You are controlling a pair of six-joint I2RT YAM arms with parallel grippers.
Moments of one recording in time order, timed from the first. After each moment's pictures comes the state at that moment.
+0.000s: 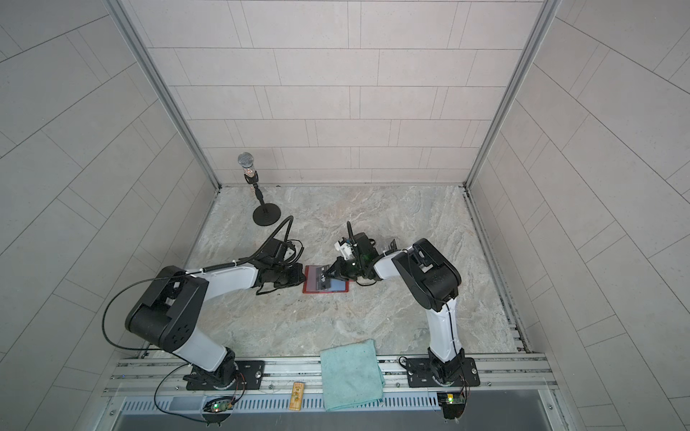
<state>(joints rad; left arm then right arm) -0.40 1.60 0.70 -0.18 0.32 -0.52 0.56 1.98 0.93 0.28 -0.71 0.77</state>
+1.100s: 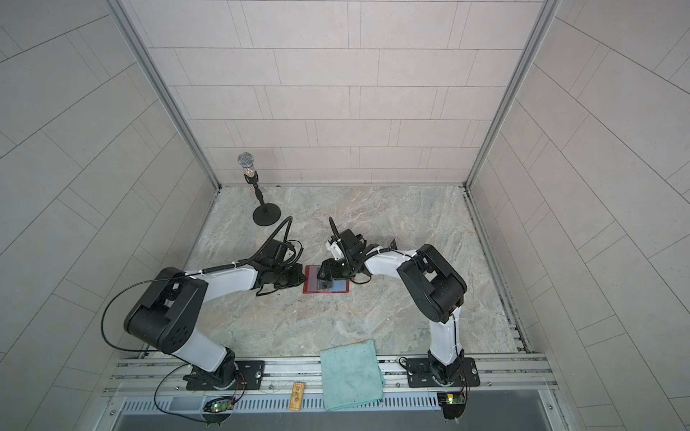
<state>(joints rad) -0.40 1.58 0.68 -0.15 0.32 -0.53 0.66 1.89 1.11 -0.19 -0.43 0.53</state>
